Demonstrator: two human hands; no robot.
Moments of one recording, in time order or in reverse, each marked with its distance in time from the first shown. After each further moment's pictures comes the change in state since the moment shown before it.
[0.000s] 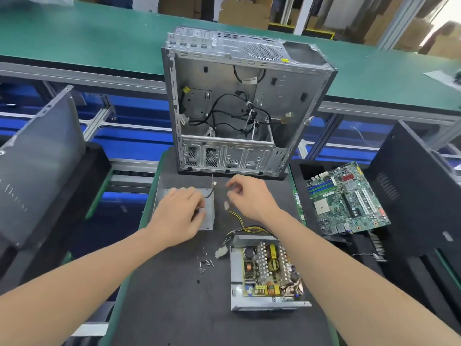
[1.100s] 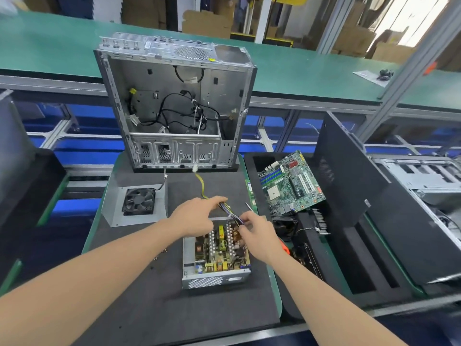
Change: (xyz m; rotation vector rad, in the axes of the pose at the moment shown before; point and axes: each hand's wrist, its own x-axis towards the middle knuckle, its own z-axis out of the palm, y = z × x) left_hand 0.049 0.157 0.013 -0.216 -0.634 -0.121; right_hand -0.161 0.108 -0.027 0.151 0.112 0.266
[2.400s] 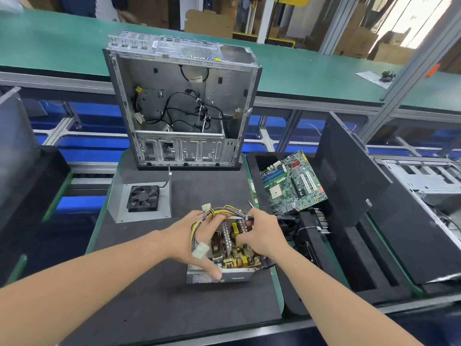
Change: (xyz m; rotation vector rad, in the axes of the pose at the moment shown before) left_hand -0.042 -0.018 0.020 0.085 0.012 0.457; right_hand 0.000 -0.016 -0.007 -0.155 0.005 0.060
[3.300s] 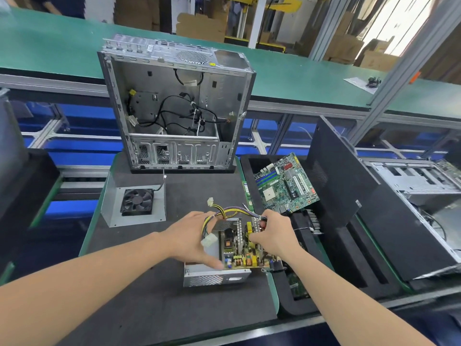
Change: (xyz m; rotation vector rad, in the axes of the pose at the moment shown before) left_hand 0.011 -0.013 0.013 -0.094 0.012 -0.175; right_hand -0.007 0.021 -0.026 0.013 0.063 0.115
